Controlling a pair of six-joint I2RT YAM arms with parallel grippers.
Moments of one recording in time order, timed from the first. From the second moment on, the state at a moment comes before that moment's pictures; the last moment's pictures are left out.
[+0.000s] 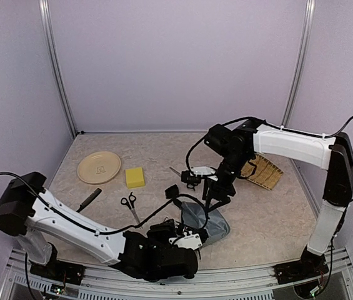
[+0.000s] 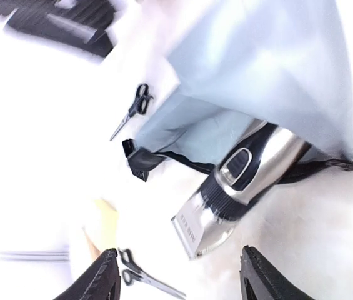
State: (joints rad) left arm -1.58 1.86 1.07 -0.30 -1.01 0.09; right arm 0.80 1.85 1.56 -1.12 -0.51 -0.71
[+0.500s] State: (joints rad) left arm -1.16 1.62 0.97 -0.21 -0.45 -0.19; right arm 0.98 1.47 1.16 -0.92 -0.46 -0.68
